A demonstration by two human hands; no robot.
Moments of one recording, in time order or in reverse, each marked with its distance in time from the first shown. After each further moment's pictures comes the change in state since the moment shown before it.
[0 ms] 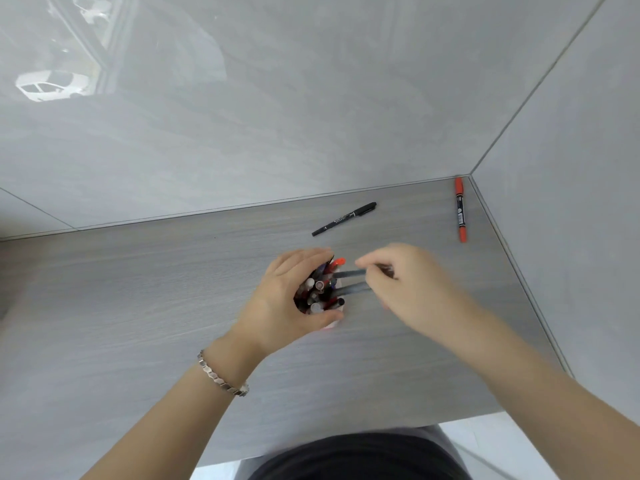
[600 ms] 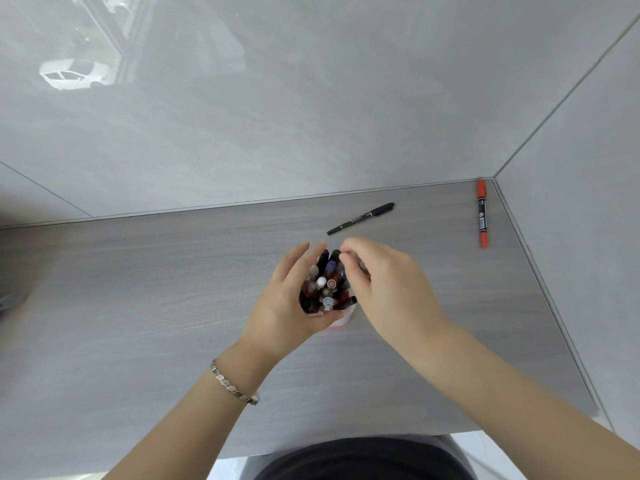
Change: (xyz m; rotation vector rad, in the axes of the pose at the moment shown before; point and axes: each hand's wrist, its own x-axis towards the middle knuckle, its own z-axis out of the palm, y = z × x) left_hand -0.012 -0.009 0.005 -0.096 0.060 -0.226; right_hand 0.017 -0.012 0.043 -0.171 0.194 -0.269
